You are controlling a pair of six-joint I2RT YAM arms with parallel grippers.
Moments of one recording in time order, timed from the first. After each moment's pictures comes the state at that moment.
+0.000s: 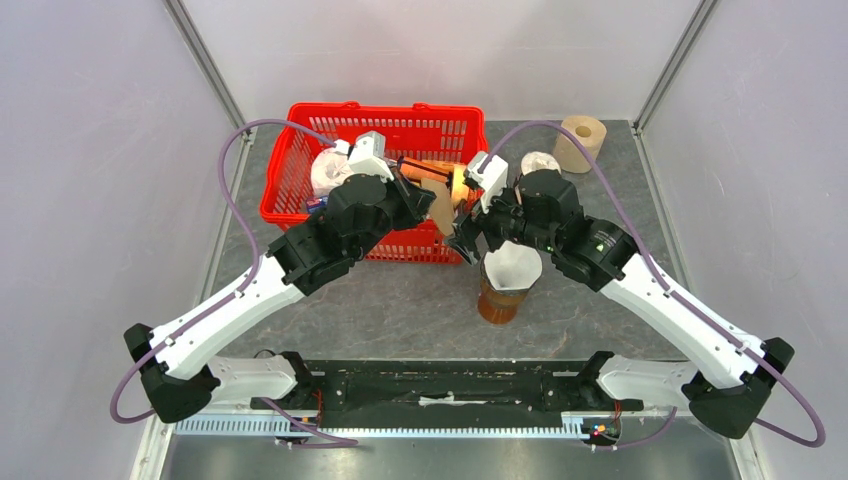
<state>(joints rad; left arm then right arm) -0.92 1.18 1.29 -0.40 -0.38 -0.80 0.79 1.14 1.26 -0.50 -0.14 -0.08</state>
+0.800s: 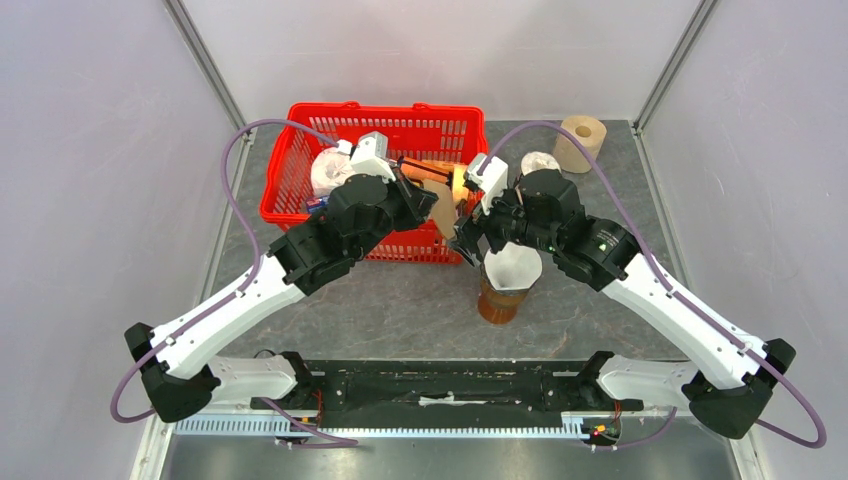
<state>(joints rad) -0.92 1.18 1.29 -0.40 -0.36 -0.80 0.79 1.14 1.28 -0.55 -0.15 -0.11</state>
